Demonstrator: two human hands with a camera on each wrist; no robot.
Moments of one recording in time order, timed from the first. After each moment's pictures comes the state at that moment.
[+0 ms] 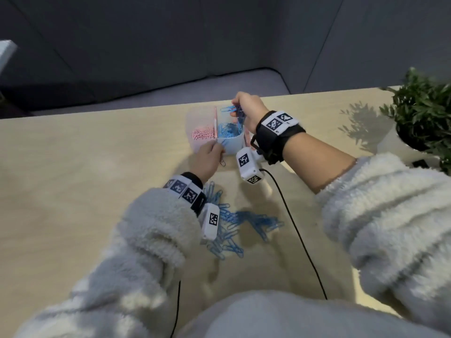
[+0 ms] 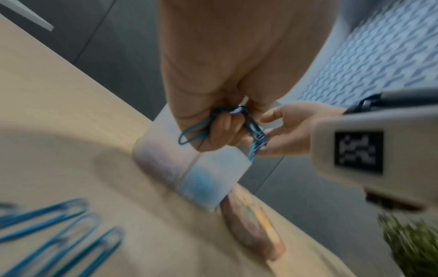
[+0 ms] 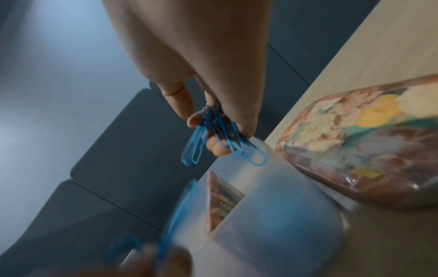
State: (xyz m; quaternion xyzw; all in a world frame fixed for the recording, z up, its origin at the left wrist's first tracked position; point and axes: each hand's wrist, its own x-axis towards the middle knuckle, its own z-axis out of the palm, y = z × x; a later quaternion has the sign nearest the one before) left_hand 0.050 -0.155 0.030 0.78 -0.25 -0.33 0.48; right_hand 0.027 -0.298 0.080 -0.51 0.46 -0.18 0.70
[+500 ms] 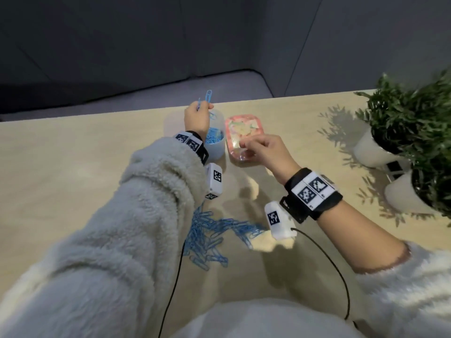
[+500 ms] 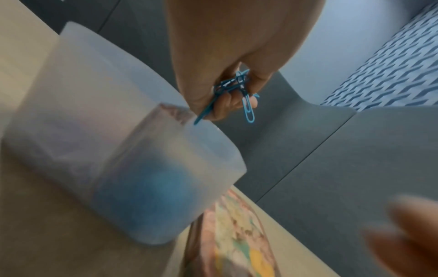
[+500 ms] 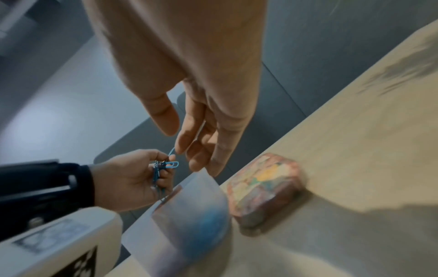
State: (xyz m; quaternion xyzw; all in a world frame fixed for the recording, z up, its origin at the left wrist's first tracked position) left_hand 0.086 -0.257 0.048 0.75 -0.14 -0.26 0.59; right_hand -0.091 -0.276 0.062 -0.63 0.42 -0.19 0.63
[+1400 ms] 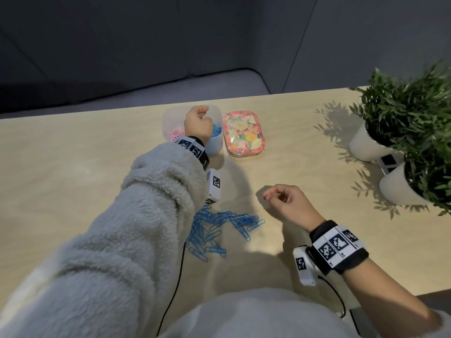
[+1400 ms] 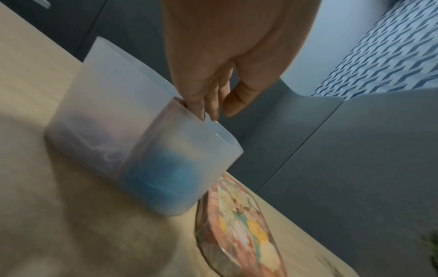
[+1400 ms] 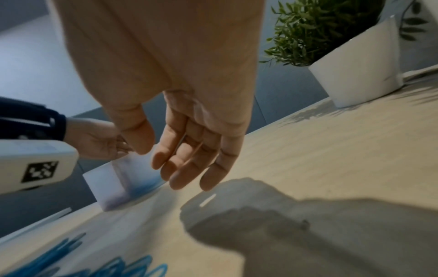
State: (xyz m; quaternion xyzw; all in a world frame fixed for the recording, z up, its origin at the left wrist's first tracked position) left_hand 0.067 -0.233 0.040 0.80 -0.21 -0.24 0.52; right_hand -0.199 -0.232 0.004 -0.72 0.42 -0.11 0.55
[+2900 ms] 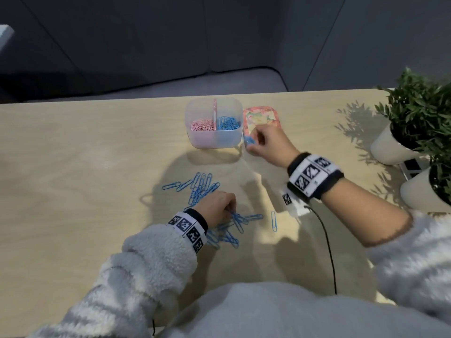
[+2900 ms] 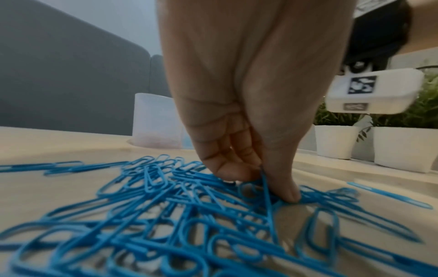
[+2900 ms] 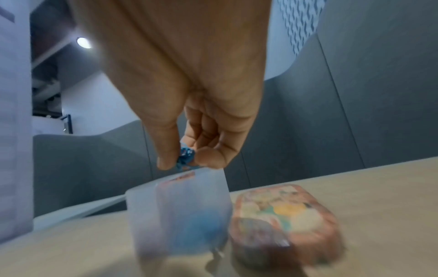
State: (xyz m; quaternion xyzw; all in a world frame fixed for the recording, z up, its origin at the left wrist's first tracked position) left_hand -0.010 -0.084 -0.007 0.75 -0.56 -0.34 0.08; right_hand -0.081 -0.265 0.060 -0.87 0.31 -0.06 0.37
